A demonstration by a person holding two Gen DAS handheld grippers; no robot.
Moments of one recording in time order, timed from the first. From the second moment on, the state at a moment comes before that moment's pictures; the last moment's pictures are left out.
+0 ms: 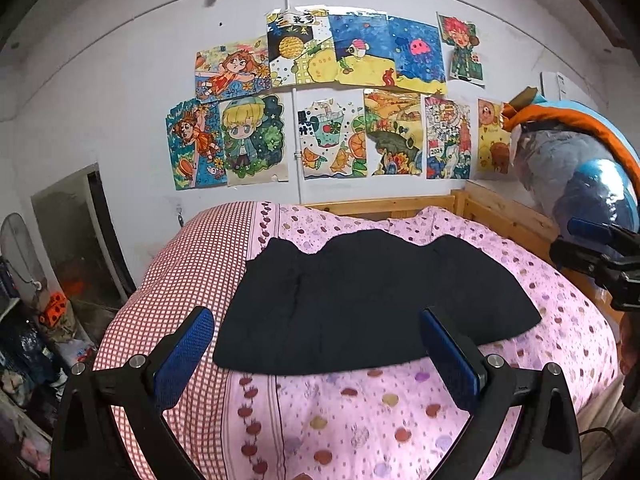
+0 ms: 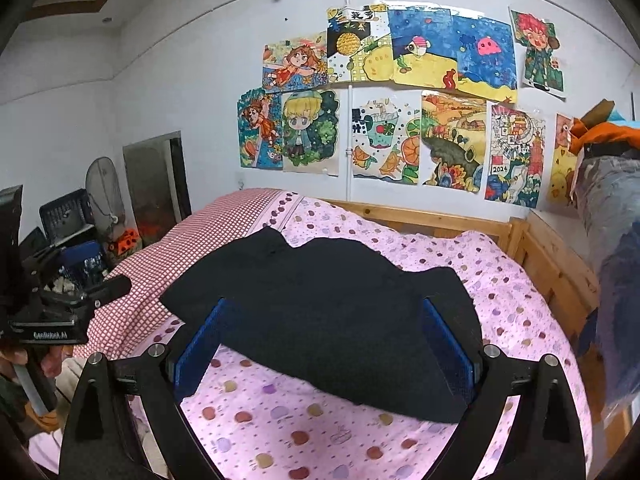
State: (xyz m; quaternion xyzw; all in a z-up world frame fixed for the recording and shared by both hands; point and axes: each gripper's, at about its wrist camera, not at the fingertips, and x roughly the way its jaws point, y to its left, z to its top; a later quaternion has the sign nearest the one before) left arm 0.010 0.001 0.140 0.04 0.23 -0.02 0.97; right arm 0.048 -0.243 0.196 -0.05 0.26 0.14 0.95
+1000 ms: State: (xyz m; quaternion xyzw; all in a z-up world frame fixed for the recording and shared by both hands) left arm -0.102 0.031 0.085 0.00 0.22 0.02 0.98; right arm -0.089 -0.246 0.125 -0.03 0.24 0.04 0.97
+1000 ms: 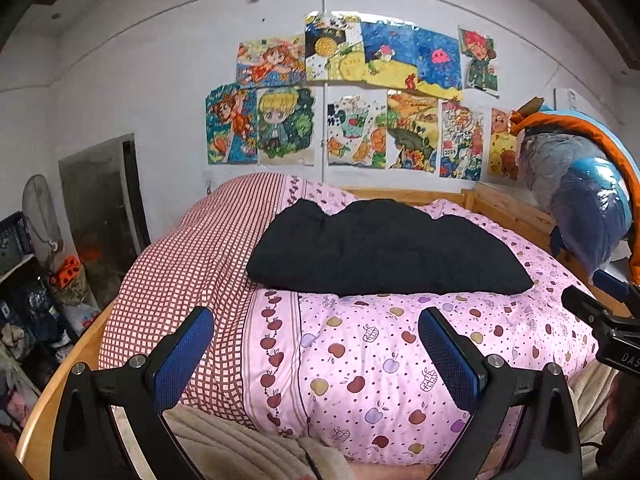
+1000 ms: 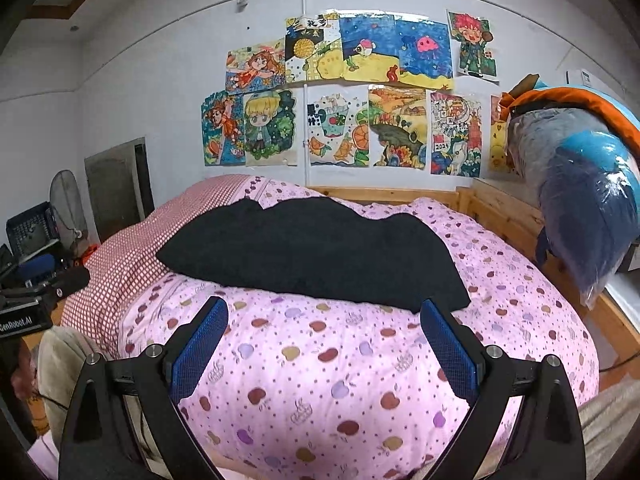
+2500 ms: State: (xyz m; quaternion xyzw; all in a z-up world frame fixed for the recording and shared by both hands) left arm -0.099 0.034 0.071 0.01 0.23 0.05 0.97; right arm -0.087 -0.252 0.106 -0.02 0.25 0.04 0.97
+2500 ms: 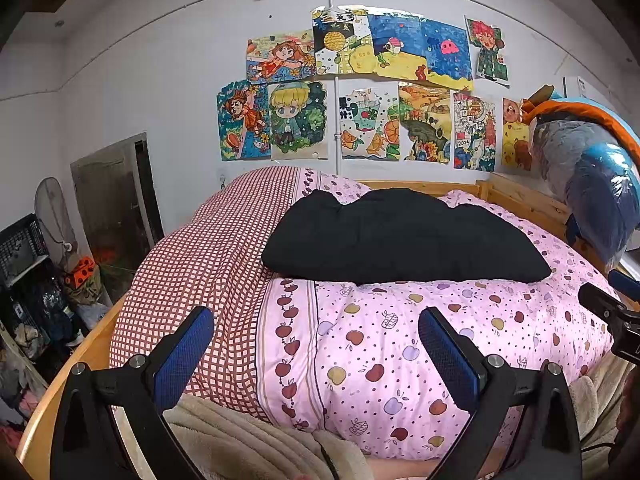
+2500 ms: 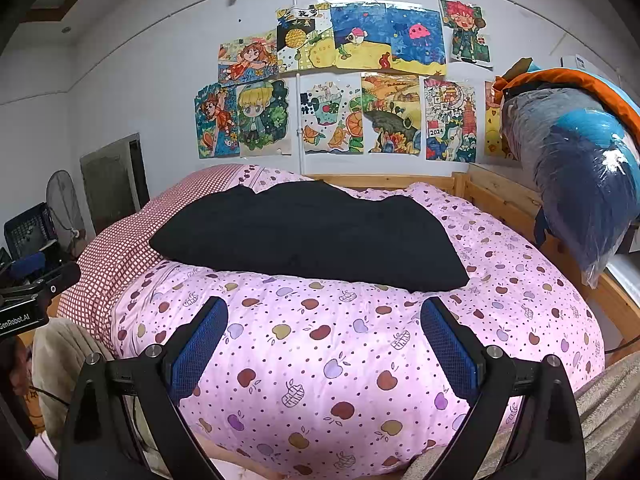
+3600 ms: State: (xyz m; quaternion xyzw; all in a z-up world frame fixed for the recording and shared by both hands) left arm -0.098 0.034 0.068 0.02 0.23 0.05 0.97; right arm -0.085 -0.252 0.106 -0.02 0.25 0.04 0.97
